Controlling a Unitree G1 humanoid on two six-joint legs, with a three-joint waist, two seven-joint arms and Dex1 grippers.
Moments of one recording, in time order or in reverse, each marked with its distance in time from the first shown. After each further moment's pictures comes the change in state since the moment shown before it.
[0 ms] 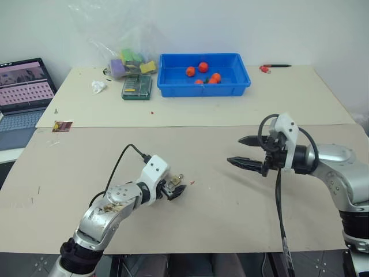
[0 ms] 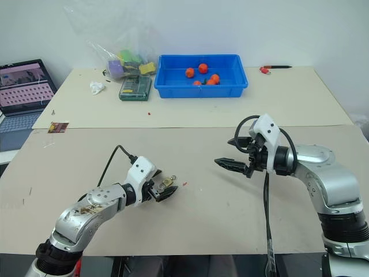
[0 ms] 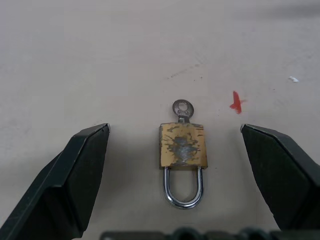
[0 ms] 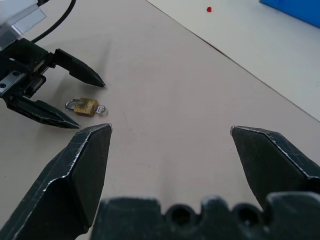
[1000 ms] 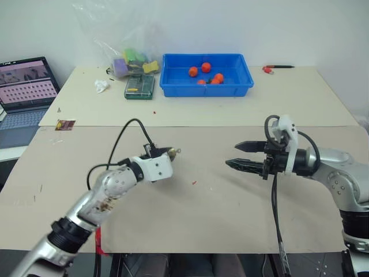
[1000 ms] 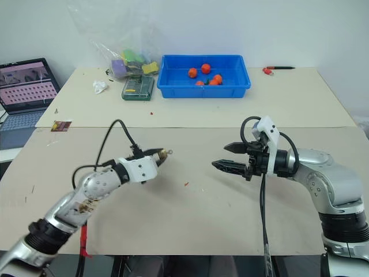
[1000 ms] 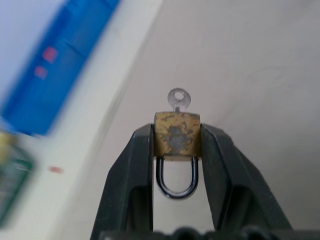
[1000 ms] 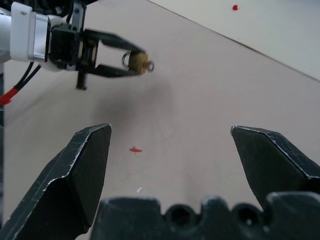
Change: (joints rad) left arm -0.174 0.292 -0.161 0.332 0.633 -1.080 0.051; right arm -0.001 0.029 -0.031 0.038 0.179 0.147 0.014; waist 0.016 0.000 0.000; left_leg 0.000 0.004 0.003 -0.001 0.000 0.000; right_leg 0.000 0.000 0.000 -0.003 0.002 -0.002
